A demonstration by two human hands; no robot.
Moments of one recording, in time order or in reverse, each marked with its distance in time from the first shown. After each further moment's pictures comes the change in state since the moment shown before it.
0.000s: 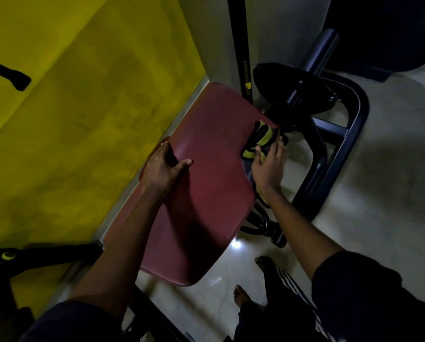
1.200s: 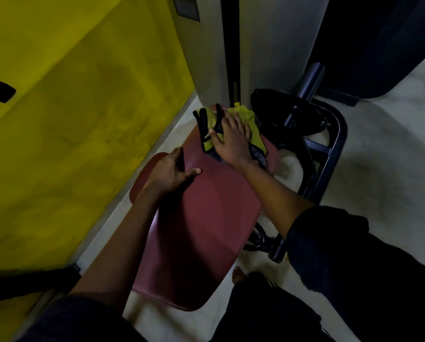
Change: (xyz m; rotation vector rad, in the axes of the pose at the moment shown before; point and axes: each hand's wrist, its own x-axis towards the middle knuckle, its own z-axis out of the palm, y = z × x) left_hand 0.036 0.023 -0.034 -0.131 -0.259 0.263; right_hand 0.063 -0.140 0.021 -0.262 -0.161 -0.417
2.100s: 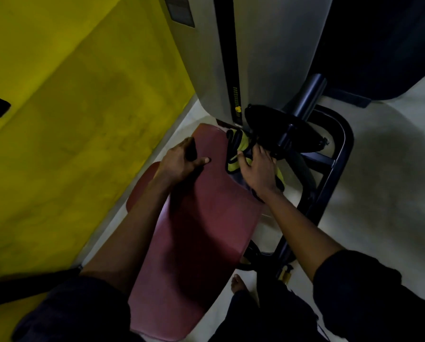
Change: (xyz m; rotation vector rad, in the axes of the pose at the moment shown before) left_hand 0.106 0.045 0.016 0.057 -0.001 -0.059; right_hand -0.002 0.097 -0.025 0.098 0.003 0.219
